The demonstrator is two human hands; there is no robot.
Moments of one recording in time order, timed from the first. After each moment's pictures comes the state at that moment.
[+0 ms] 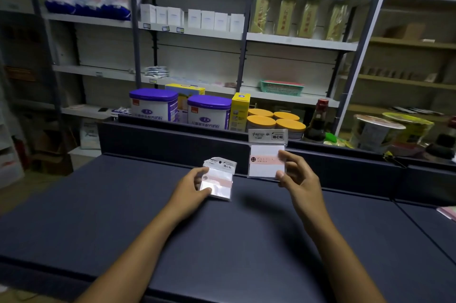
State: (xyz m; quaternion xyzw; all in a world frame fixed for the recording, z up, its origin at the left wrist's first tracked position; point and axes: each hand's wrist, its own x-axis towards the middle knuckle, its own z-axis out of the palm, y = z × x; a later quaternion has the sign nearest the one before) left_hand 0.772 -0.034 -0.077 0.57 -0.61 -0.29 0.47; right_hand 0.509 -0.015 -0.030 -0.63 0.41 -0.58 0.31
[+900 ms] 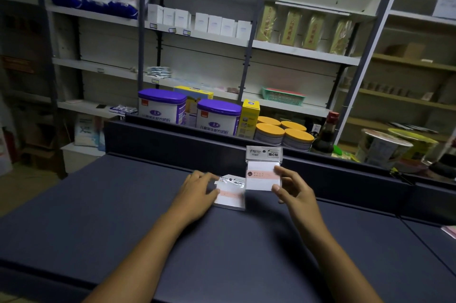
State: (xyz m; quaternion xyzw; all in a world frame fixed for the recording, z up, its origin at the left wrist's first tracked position) left_hand 0.788 -0.048 -0.077 0.60 -0.70 -0.14 0.36; right_hand 0.535 -0.031 -0.045 -0.64 0.43 -0.54 0.33
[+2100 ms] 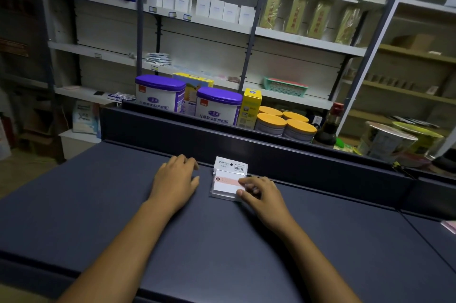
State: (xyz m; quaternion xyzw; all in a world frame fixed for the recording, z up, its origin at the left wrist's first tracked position) left_hand 0.815 -0.045 -0.075 0.66 -0.69 0.08 0.28; right_hand 0.574 -0.053 -0.080 -0.76 0.51 -0.35 0.19
